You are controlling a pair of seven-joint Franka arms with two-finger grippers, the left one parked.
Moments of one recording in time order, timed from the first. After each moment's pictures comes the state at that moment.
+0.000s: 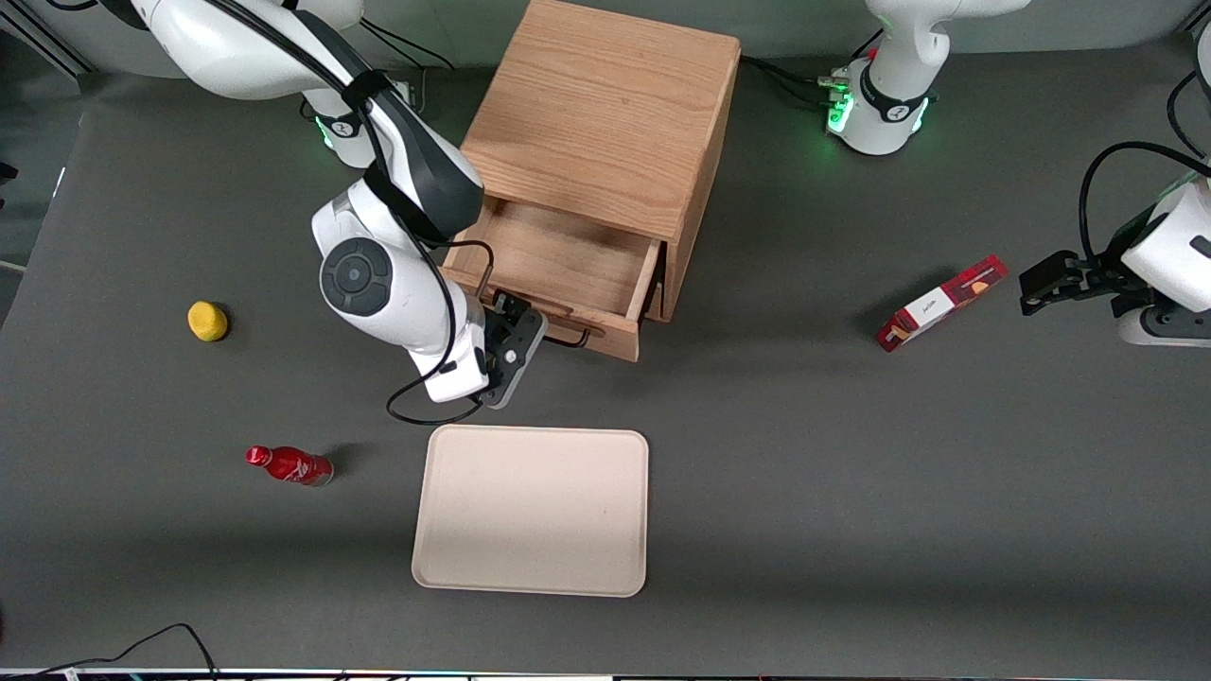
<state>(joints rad) 0.19 0.46 0.38 -1.60 0.05 2.03 -0.52</state>
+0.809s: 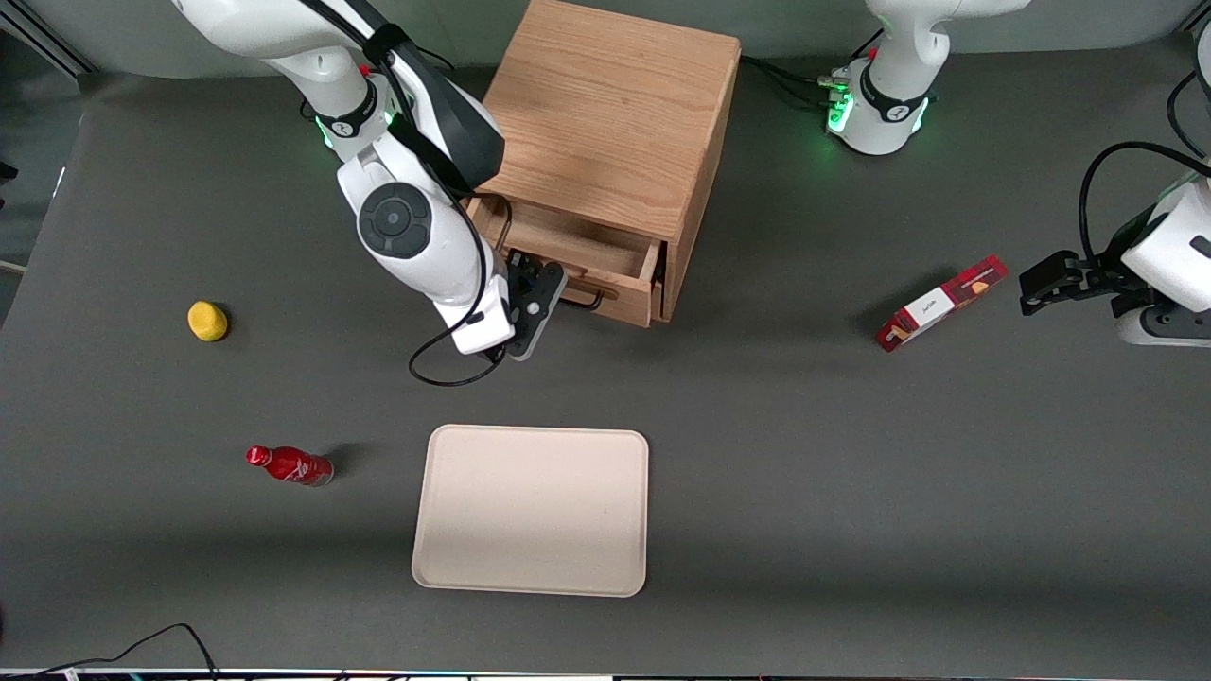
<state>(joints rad) 0.25 0.36 0.39 -1.72 0.05 2.04 -0.50</state>
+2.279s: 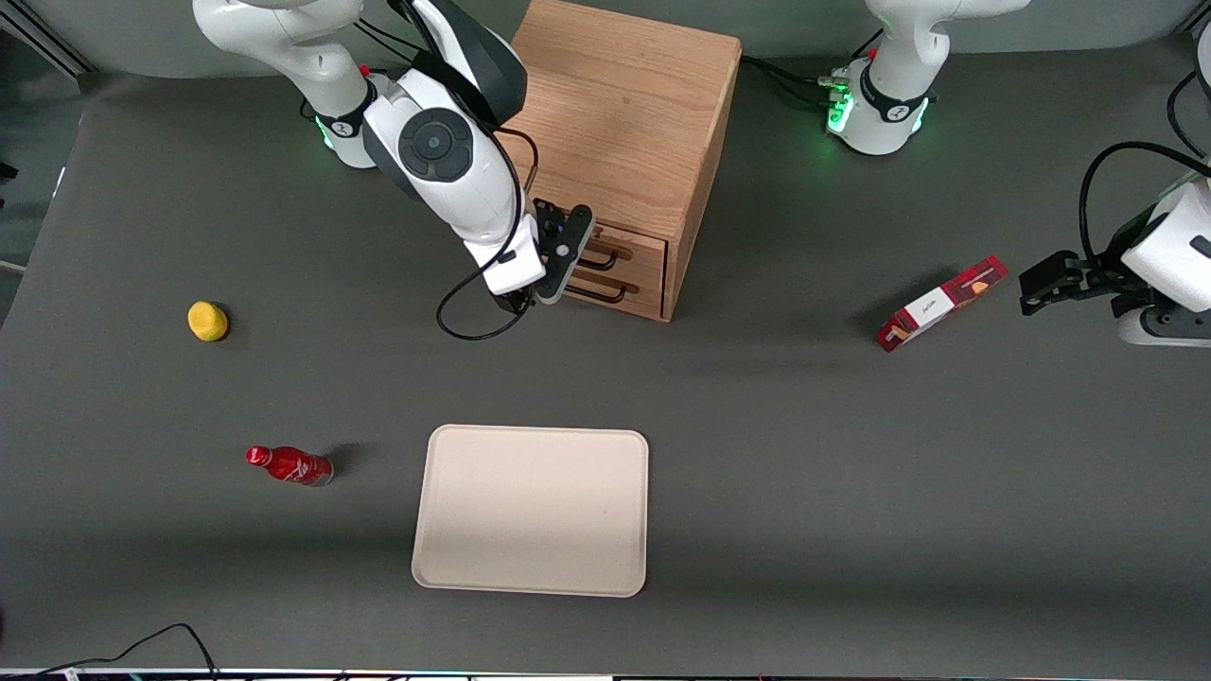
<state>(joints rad) 0.27 0.26 0.45 -1.81 0.05 2.03 -0.42</state>
